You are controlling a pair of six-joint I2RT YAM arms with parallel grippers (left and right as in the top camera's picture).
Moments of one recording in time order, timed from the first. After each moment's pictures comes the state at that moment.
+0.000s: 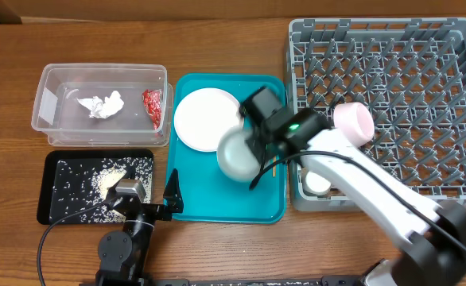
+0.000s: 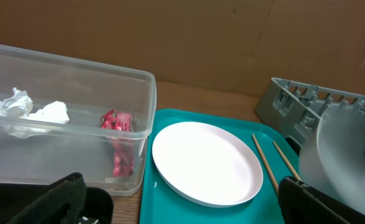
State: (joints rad) left arm -0.13 0.02 0.01 -0.07 0.03 -0.25; right arm 0.65 1.65 1.44 -0.92 0.16 0.14
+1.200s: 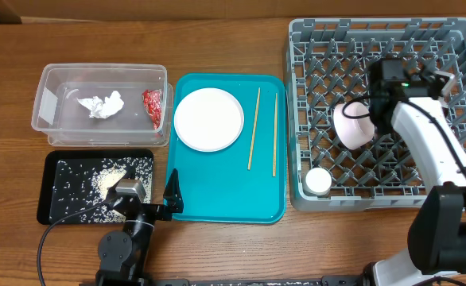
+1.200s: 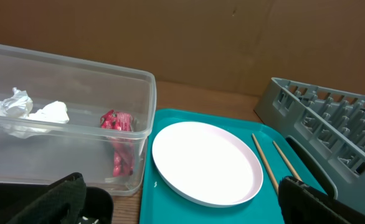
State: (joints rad) left arm -0.13 0.02 0.01 -0.07 0.03 -0.25; right arm 0.04 1.74 1.33 -1.04 1.04 0.59
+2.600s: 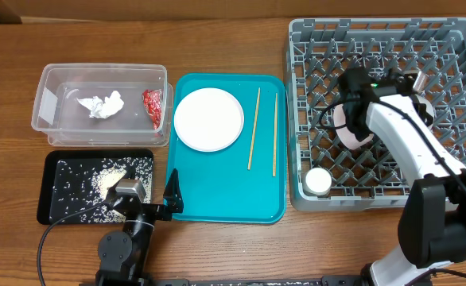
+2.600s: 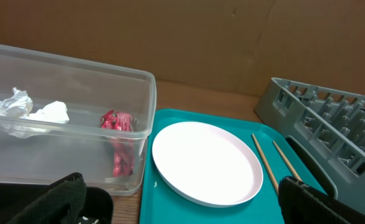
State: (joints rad) left arm -0.13 0.02 0.01 -0.07 0.03 -0.25; right arm 0.15 1.79 1.34 -1.21 1.24 0.59
